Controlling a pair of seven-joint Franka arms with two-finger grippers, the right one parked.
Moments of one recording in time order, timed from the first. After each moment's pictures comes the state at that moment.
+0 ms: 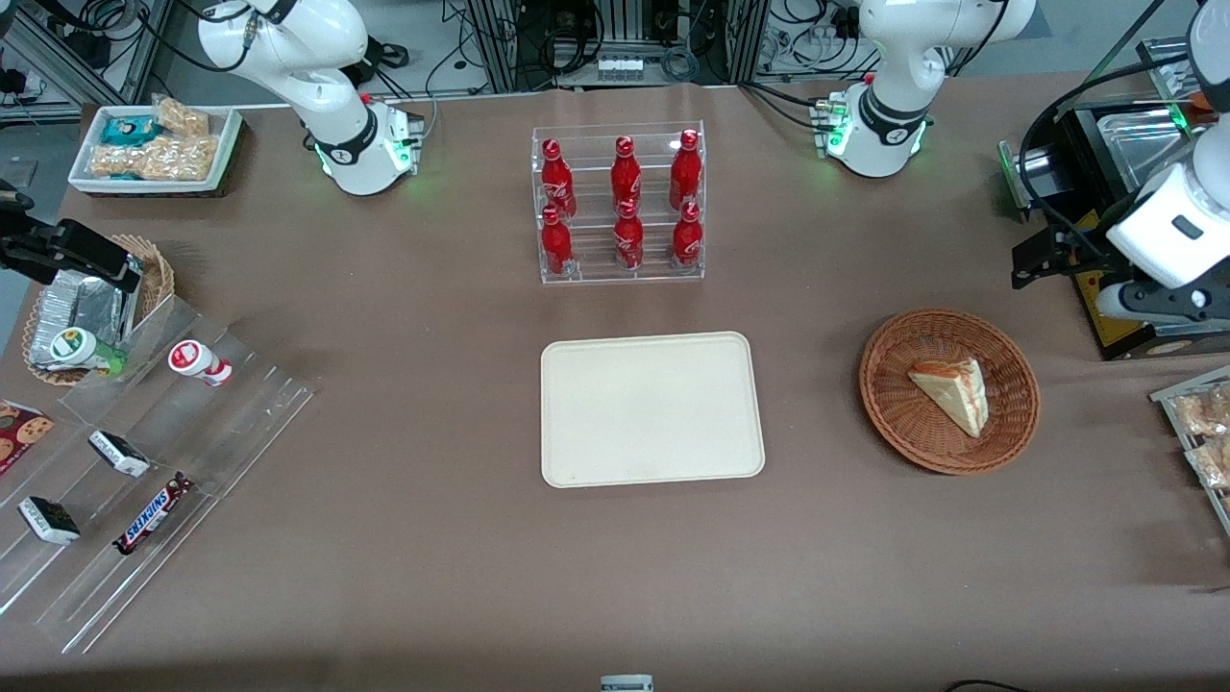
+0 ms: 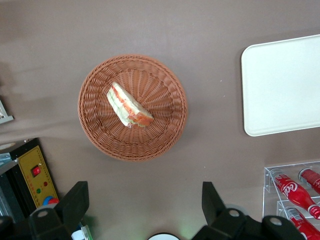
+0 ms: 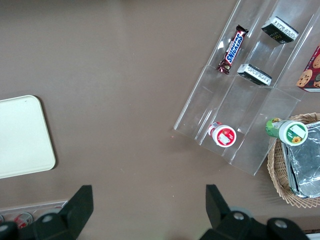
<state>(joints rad) -0.04 0.05 -0.02 -1.56 0.00 1.49 0.05</state>
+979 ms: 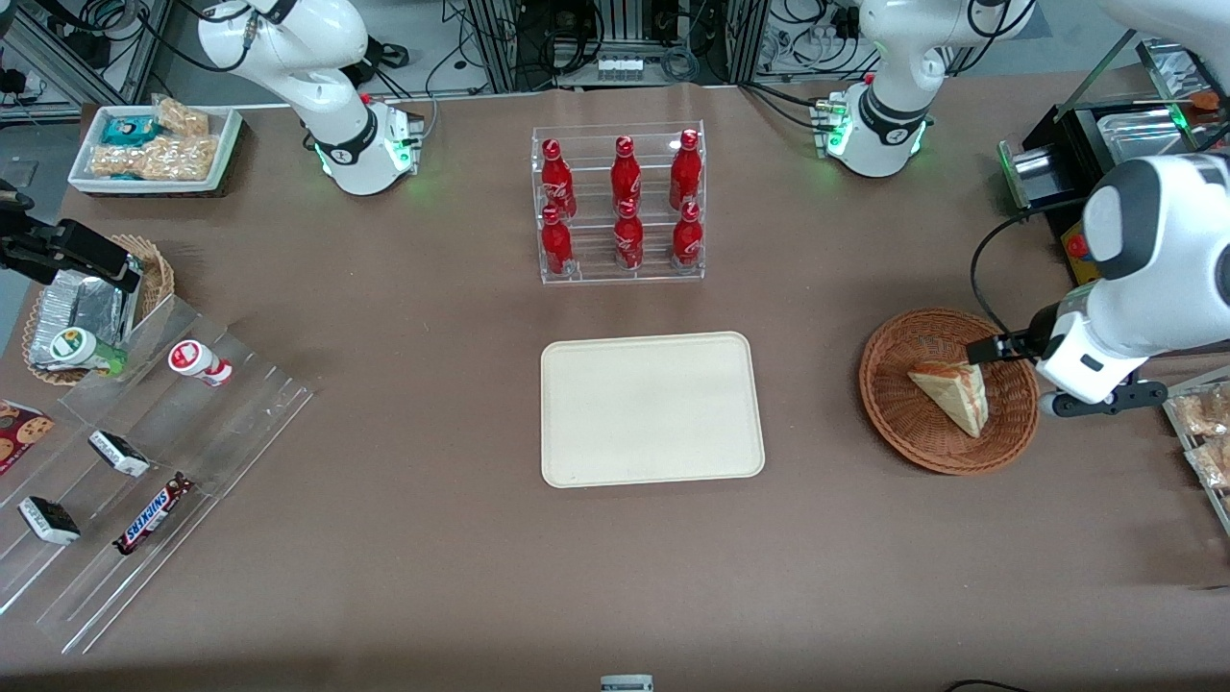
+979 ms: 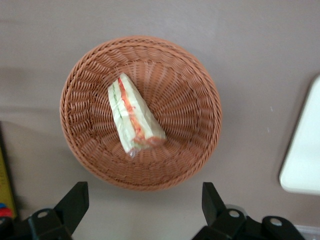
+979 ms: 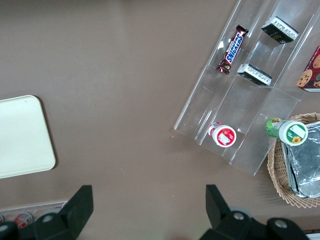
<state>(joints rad) -0.02 0.17 0.01 -1.87 0.00 1.87 -0.21</state>
